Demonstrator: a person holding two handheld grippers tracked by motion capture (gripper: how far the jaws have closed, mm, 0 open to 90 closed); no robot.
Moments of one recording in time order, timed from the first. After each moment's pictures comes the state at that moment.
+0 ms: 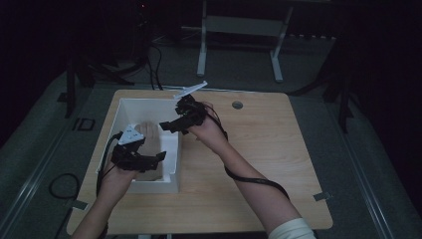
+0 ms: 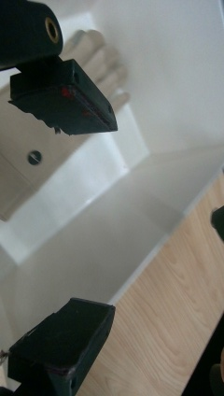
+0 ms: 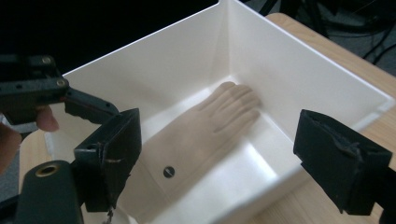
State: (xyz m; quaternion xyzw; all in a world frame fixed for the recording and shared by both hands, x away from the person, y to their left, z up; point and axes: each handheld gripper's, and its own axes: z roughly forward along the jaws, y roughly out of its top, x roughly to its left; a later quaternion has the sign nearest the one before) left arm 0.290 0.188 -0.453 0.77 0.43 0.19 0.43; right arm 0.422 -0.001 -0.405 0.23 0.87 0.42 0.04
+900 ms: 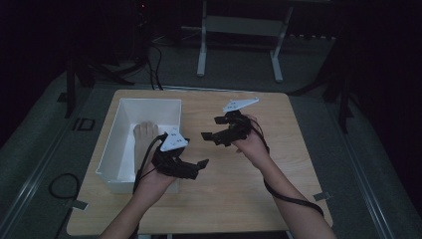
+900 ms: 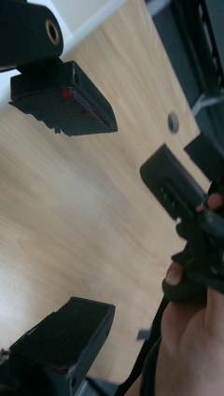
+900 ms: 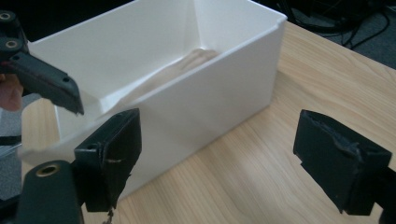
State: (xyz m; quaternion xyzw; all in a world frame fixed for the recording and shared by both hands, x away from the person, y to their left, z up) left arm 0.277 0.087 -0.426 0.80 0.31 0.15 0.48; right arm 0.397 -0.123 -0.416 0.25 0.85 0.45 0.06
